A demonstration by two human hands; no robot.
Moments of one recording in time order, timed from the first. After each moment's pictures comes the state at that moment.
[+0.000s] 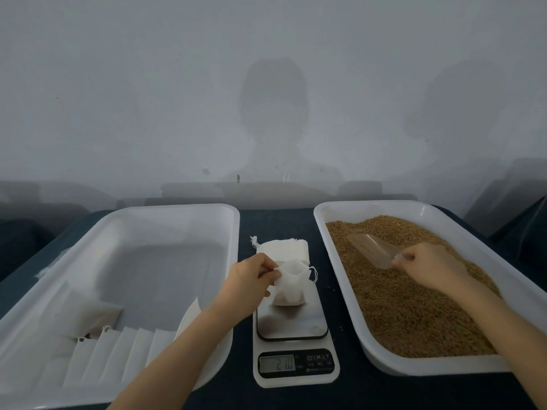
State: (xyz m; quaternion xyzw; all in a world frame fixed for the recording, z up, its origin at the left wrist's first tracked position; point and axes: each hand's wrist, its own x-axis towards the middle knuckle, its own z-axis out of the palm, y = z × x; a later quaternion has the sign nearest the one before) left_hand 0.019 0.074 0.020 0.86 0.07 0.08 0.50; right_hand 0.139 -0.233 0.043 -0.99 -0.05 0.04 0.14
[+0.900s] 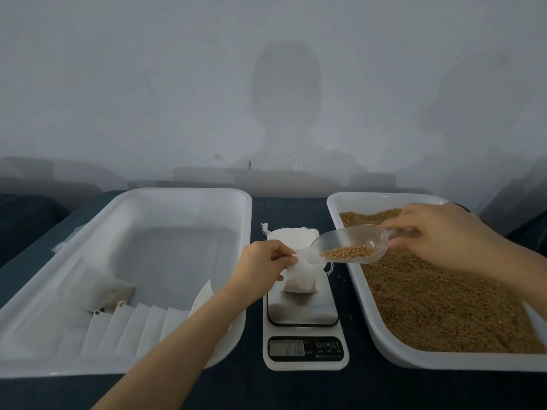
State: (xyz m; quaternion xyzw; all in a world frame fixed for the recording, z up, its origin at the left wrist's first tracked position) left_hand 0.020 0.074 0.023 0.84 0.07 0.08 0.54; right_hand 0.086 -0.191 0.130 -0.95 -0.30 -0.06 0.03
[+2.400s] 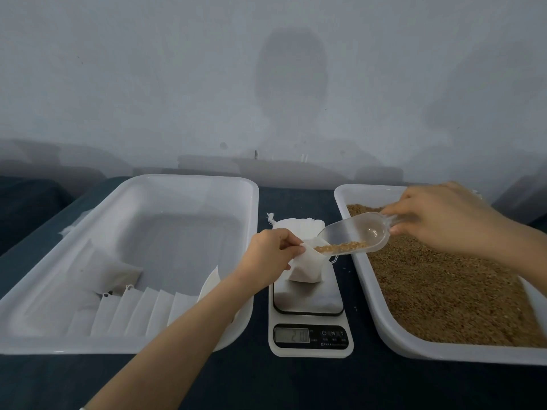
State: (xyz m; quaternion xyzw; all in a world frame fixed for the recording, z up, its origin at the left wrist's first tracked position) left_hand 0.023 0.076 0.016 0.85 0.06 0.09 0.52; right_hand 0.092 -0.172 0.139 -0.94 -0.32 -0.09 -0.07
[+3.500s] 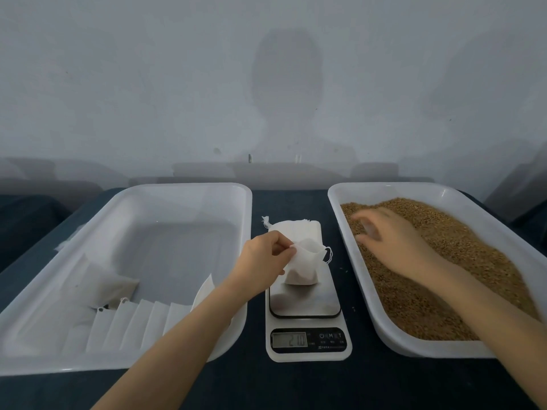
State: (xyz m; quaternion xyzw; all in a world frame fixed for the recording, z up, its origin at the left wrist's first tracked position) left_hand 0.022 0.076 0.017 0.85 0.06 0.10 0.51; right_hand 0.110 -0.155 0.049 -0.94 -0.27 -0.12 0.17
